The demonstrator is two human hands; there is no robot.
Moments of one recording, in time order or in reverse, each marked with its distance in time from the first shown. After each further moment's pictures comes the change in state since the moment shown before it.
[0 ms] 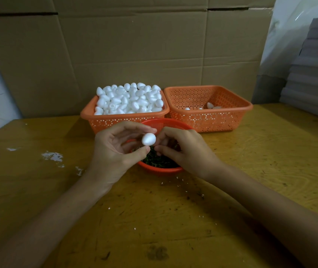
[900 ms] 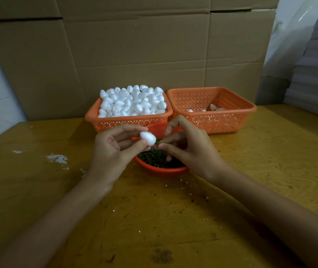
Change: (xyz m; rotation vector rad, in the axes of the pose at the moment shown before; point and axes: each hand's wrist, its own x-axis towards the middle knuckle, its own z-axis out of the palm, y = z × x) left_hand 0.003 -0.002 -0.008 -0.046 0.103 -0.126; right_hand -0.003 -0.004 0.000 0.250 0.103 0.053
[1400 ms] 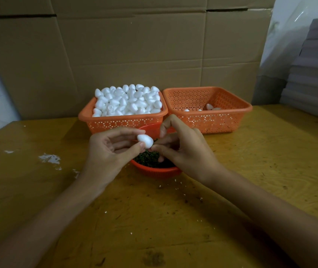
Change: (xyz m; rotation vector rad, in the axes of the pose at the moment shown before) left_hand -0.001 -0.004 0.001 0.080 -0.031 0.042; right_hand -0.001 -0.007 0.001 -0.089 0.002 -0.031
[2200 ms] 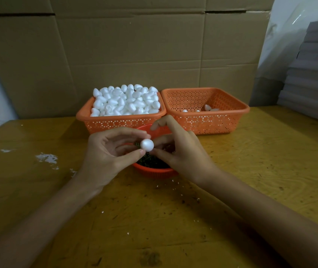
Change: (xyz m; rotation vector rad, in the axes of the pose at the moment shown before) left_hand -0.001 0.001 0.002 -0.019 -0.083 0.066; right_hand 0.001 -0.001 0.004 -0.035 0.006 0.016
